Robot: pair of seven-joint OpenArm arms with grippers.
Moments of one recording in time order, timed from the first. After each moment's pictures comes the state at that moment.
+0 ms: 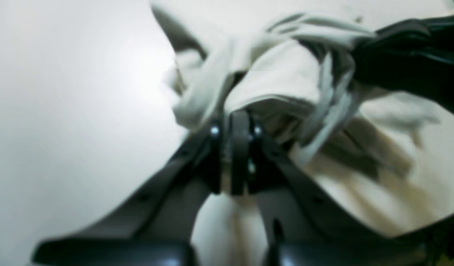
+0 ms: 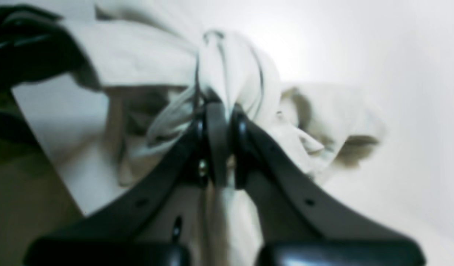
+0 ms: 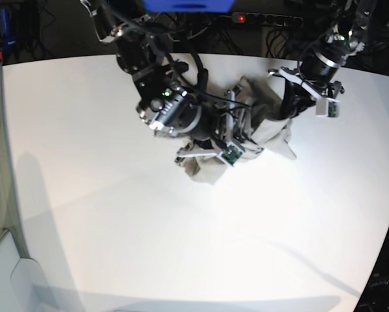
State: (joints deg) left arm 31.1 -30.3 7.4 107.9 -38.5 0.3 11.6; right arm 0.3 -4.1 -26.9 99.4 -1.0 25.5 -50.3
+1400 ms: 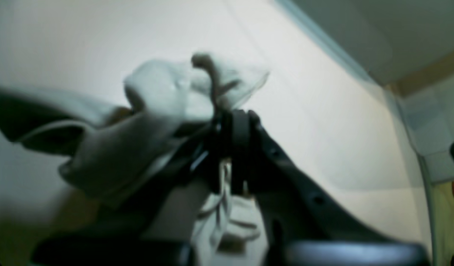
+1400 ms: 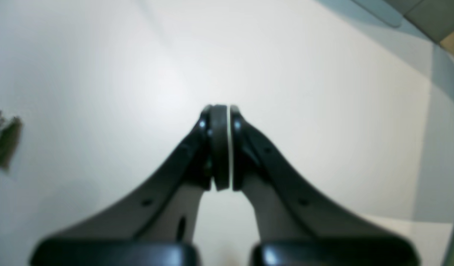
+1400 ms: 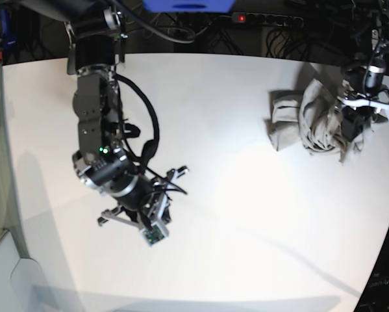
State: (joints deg) left arm 33.8 -22.7 -17.1 109.4 -61.1 0.1 12.4; right arm 10.9 -3.4 -8.0 104.7 -1.1 25.2 -55.7
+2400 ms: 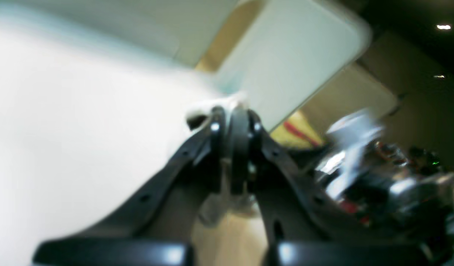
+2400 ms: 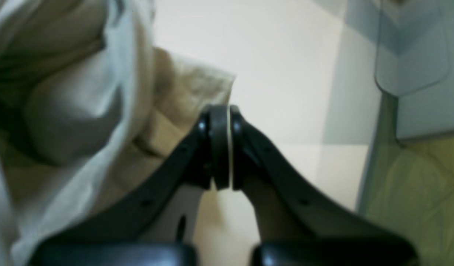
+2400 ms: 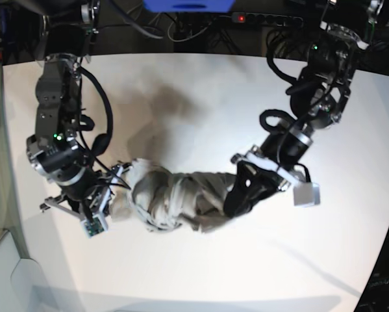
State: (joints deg) left arm 2.1 -24.1 19.4 110.2 -61.5 0.3 11.4; right arm 8.5 5.6 2.0 110.9 -1.1 25.3 -60.0
